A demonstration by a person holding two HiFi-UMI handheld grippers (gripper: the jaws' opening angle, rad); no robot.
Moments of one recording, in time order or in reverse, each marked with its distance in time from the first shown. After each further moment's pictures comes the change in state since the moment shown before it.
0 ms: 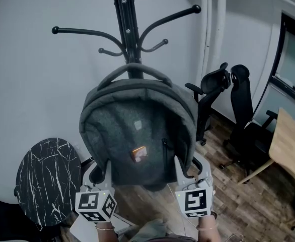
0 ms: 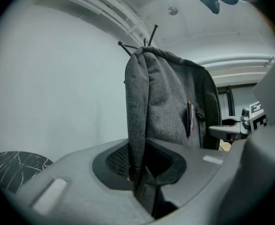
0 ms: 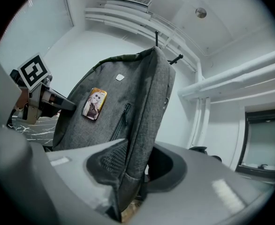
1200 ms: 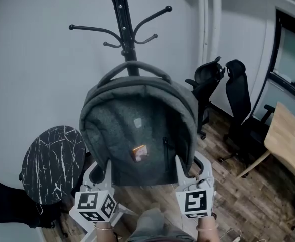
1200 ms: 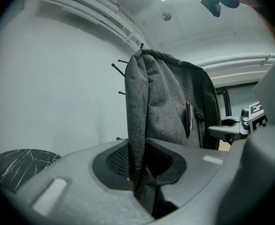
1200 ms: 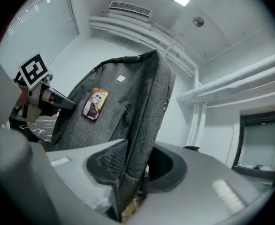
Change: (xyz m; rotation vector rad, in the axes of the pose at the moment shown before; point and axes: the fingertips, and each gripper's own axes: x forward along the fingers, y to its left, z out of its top) left arm -0.139 -0.075 0.000 0.011 -0.022 0.029; right arm -0.149 0.002 0.009 -0.014 -0.039 0.019
